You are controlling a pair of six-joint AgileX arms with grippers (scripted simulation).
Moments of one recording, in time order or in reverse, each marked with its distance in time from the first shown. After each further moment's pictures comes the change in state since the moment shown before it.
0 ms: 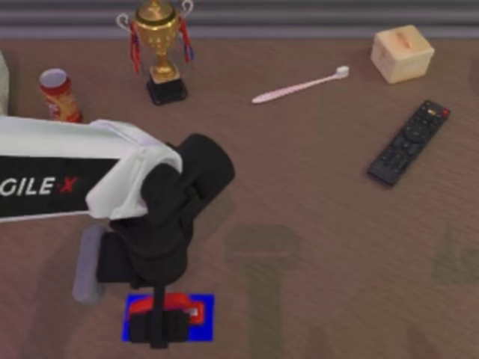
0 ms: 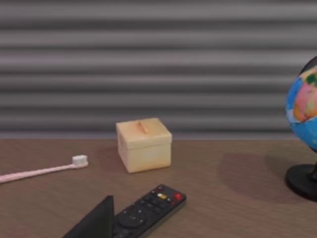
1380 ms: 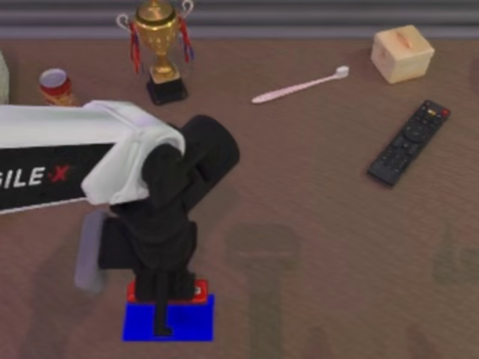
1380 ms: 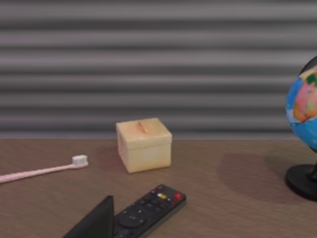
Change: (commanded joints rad) left arm -0.005 -0.026 0.061 -0.071 -0.001 -0.003; right arm 0.000 0.000 0.000 0.000 0.000 0.000
